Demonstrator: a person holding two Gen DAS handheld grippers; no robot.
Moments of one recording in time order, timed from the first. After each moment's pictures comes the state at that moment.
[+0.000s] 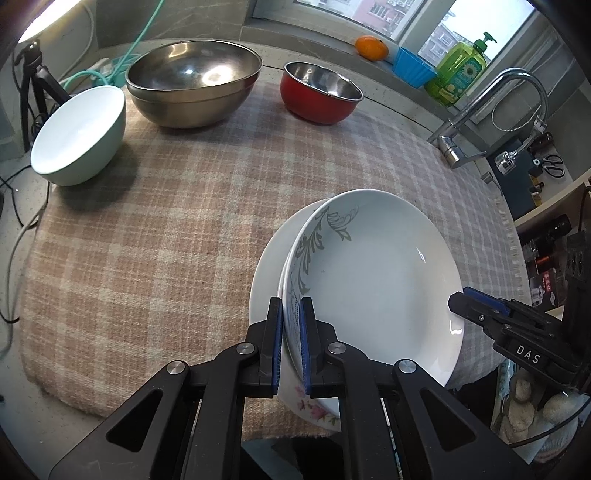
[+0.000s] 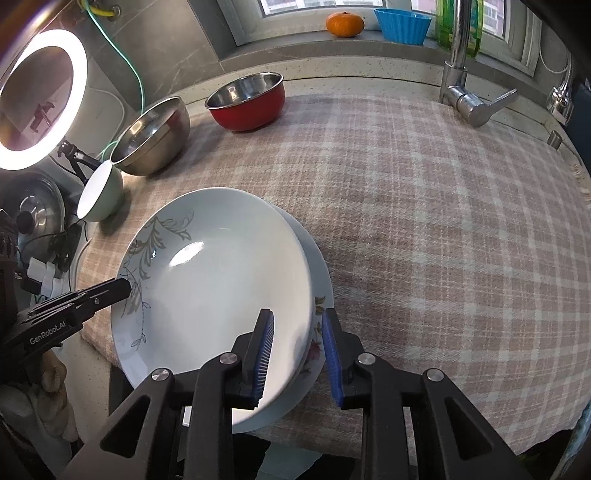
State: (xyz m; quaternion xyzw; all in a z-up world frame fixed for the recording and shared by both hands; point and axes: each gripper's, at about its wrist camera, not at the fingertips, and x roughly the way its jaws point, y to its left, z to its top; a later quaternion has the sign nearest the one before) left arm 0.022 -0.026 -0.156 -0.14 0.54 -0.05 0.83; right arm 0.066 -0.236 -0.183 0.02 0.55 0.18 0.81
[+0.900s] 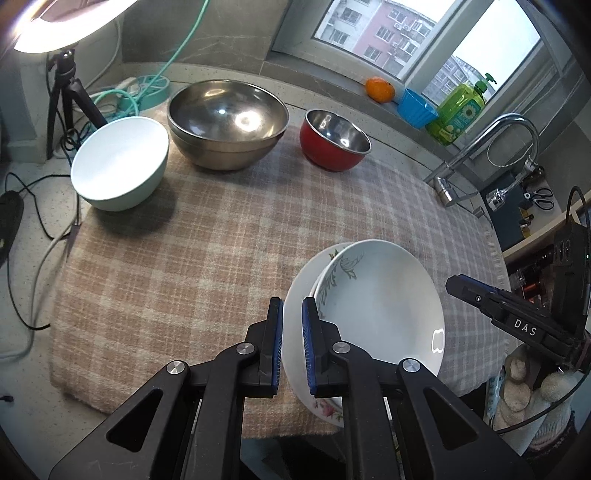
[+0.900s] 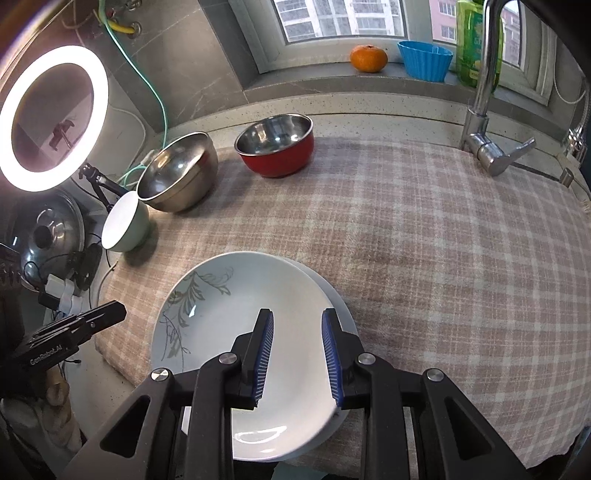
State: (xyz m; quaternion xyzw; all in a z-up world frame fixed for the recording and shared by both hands) left arm 0.016 0.013 -0.115 -0.17 0.50 -0.04 0.85; right arm 0.090 -0.213 -0.139 0.03 0.52 0.21 0.83
